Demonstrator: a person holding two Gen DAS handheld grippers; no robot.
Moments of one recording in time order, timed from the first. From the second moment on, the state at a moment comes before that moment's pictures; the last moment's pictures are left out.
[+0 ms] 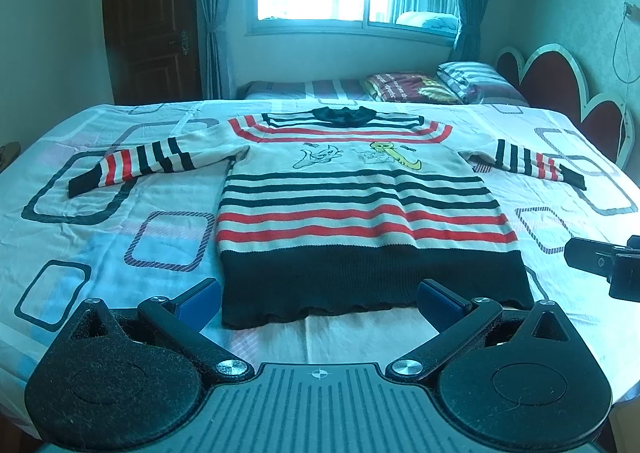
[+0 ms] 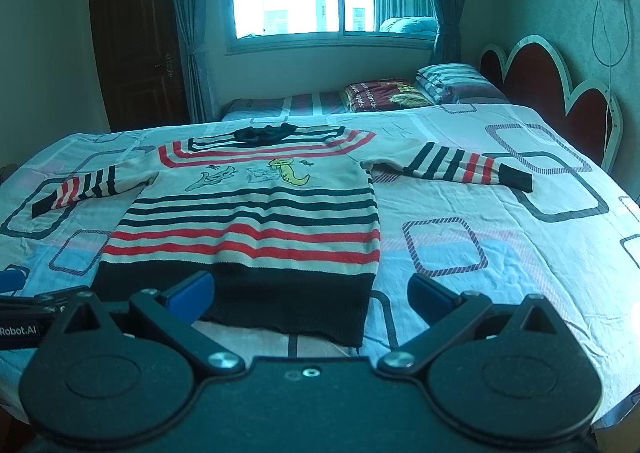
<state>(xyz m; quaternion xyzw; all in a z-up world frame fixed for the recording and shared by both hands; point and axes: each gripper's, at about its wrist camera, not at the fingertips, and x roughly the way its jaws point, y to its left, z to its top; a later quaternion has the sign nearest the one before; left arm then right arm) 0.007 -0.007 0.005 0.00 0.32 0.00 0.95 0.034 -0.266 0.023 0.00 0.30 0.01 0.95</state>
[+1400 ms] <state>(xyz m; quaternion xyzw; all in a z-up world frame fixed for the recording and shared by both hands) 0.006 -0.001 0.004 0.00 0.33 -0.01 0.95 0.027 -0.266 0.025 0.02 0.29 0.01 0.96</state>
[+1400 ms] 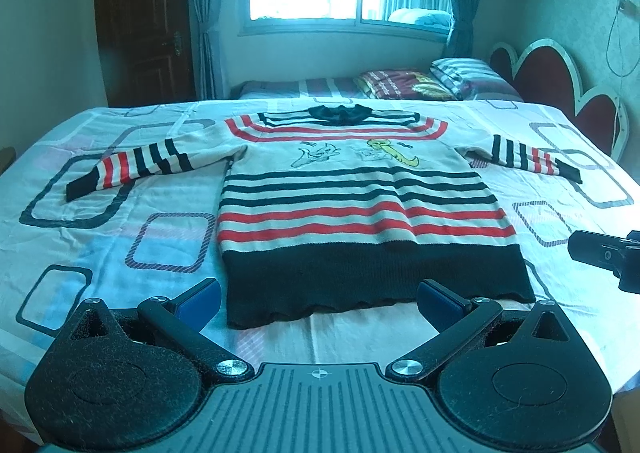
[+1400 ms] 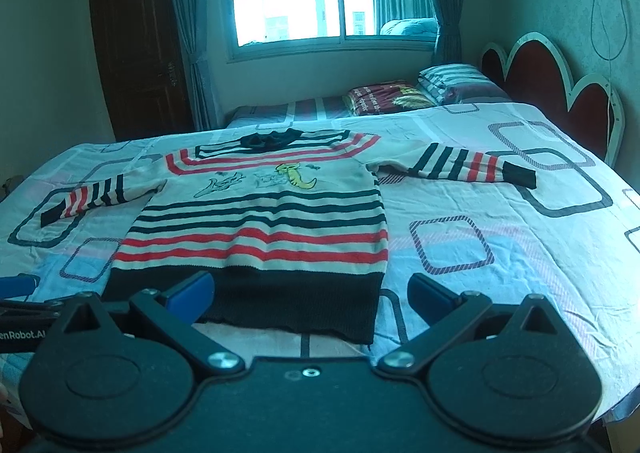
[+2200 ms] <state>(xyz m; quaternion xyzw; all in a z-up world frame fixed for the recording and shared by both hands) 0.211 0.034 0.008 -0.07 0.28 0.04 0.96 0.214 -0.491 -0.015 0.23 0.23 -0.12 0.94</state>
